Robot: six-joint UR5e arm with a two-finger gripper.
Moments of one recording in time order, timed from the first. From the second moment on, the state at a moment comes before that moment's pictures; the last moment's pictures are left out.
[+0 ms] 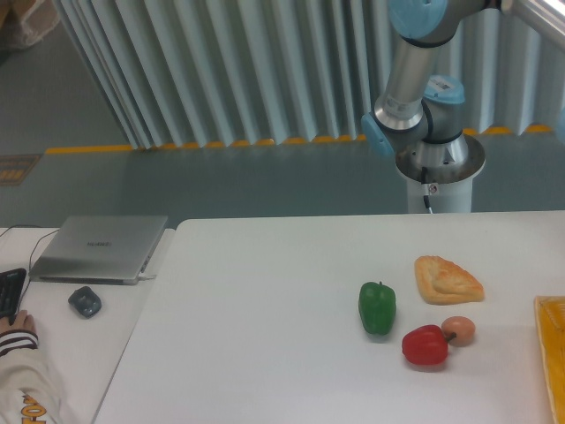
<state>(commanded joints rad) 2.72 -1.96 -1.39 -1.38 1.40 1.98</state>
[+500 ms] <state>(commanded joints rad) 2.65 -1.93 -1.42 -1.41 1.29 1.80</state>
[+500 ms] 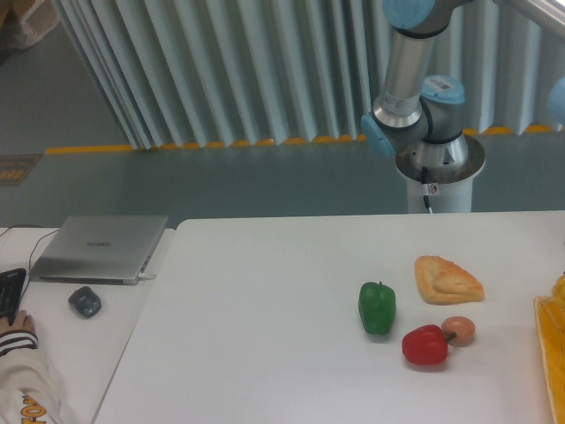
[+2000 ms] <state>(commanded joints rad) 2.31 -1.89 -1.53 -1.44 1.44 1.44</state>
